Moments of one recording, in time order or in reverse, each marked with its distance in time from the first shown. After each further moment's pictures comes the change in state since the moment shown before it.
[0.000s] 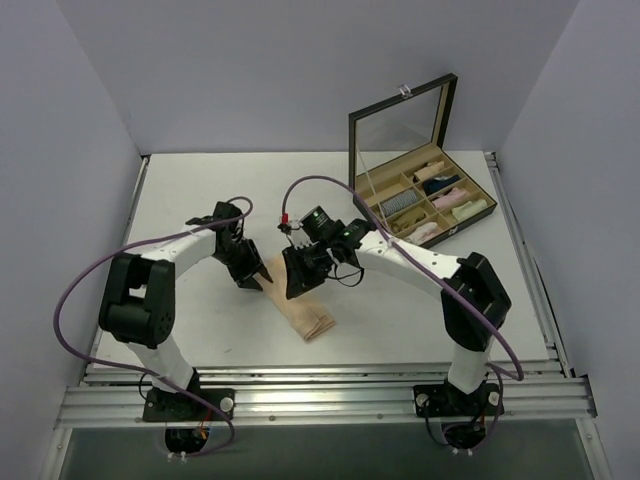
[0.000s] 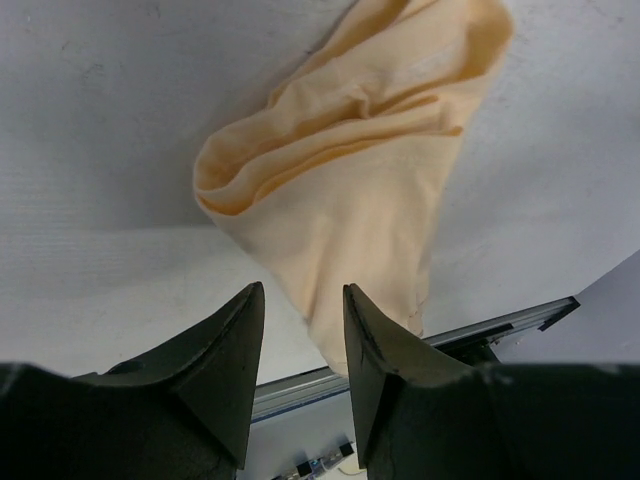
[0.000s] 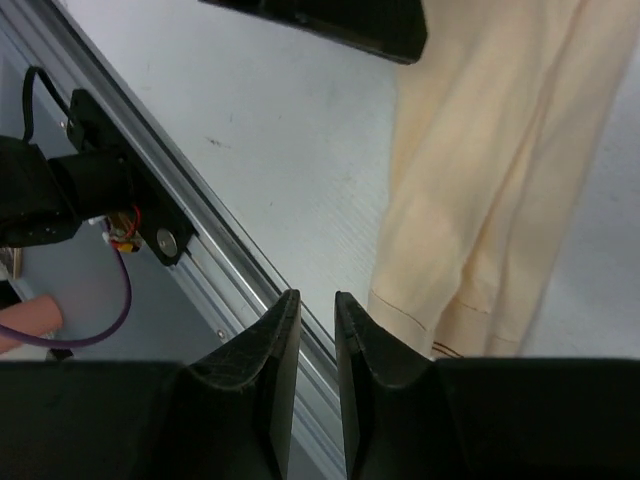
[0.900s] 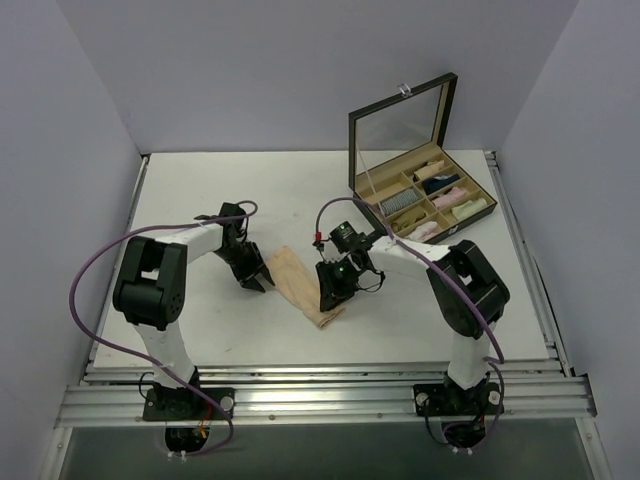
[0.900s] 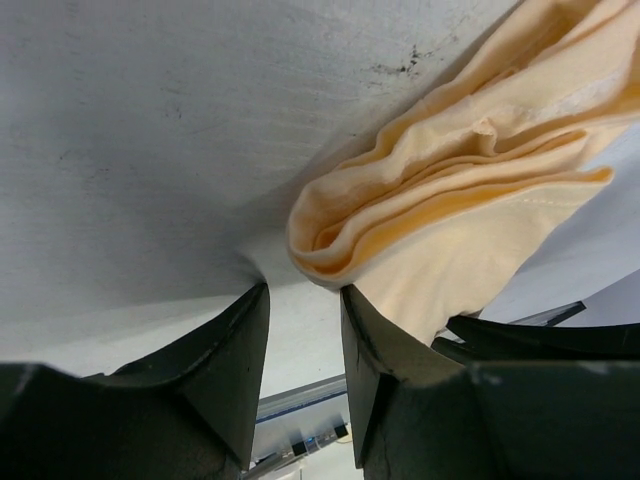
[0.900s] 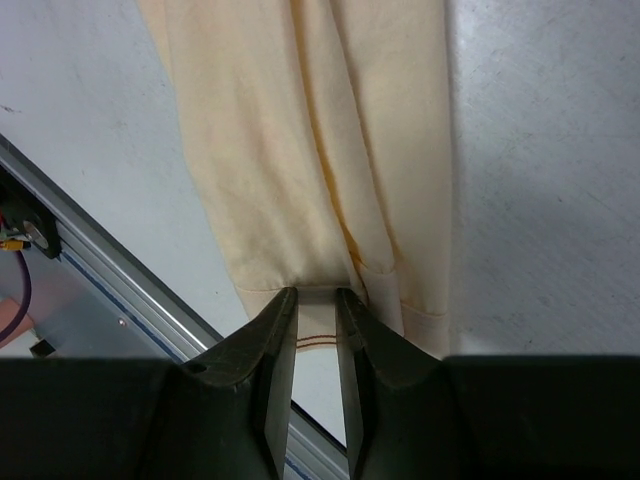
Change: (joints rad) left arm 0.006 0.162 0.040 0.008 0.019 0.008; right arm -0.156 0.098 -0.263 0.083 -0.052 -0.070
